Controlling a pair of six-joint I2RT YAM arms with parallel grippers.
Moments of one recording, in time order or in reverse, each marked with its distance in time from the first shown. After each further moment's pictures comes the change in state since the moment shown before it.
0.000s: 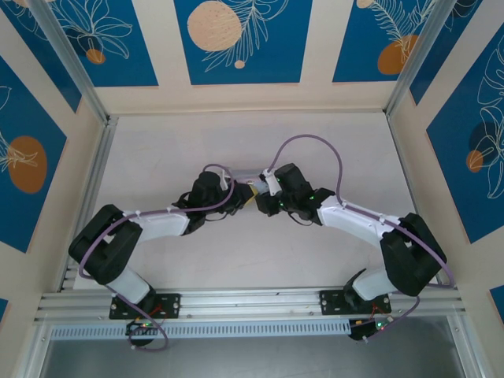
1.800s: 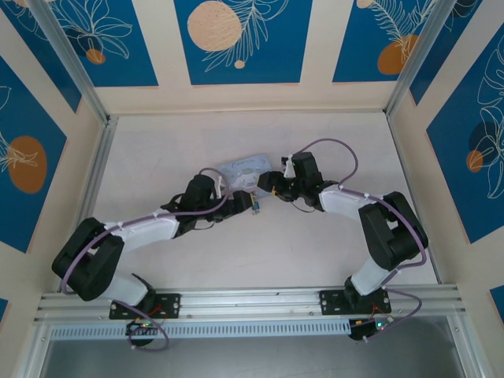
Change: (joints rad) left arm 0.041 -0.143 -0.019 -0.350 -0.001 0.352; right arm -0.217 0.200 -0.017 0.310 -0.297 0.575
